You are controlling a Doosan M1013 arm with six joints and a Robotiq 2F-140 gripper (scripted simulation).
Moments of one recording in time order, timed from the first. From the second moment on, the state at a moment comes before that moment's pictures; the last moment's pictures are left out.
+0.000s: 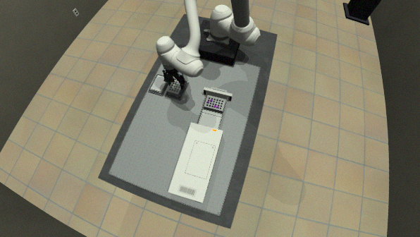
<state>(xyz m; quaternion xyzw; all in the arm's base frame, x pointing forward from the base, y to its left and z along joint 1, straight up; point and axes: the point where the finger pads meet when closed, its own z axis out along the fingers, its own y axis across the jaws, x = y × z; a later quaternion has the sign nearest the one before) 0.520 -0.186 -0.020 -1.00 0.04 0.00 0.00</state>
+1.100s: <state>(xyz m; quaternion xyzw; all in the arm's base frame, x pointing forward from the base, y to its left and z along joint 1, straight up) 0.520 -0.186 -0.021 -1.00 0.04 0.00 0.00</state>
